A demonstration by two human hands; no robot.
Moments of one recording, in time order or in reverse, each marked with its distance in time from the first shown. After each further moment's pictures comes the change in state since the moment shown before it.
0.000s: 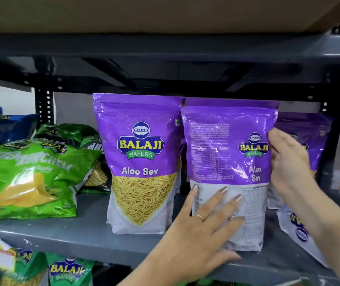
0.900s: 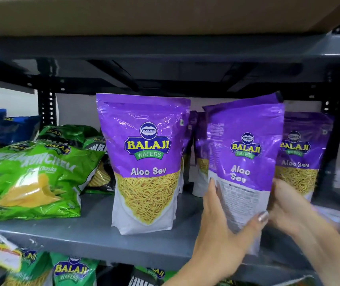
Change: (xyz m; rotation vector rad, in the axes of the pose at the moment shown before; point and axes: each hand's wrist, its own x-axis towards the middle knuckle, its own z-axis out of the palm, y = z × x) left_hand 0.040 0.043 -0.002 -1.278 0.143 -0.873; right_hand -0.050 0.025 -0.019 -0.011 -0.240 0.649
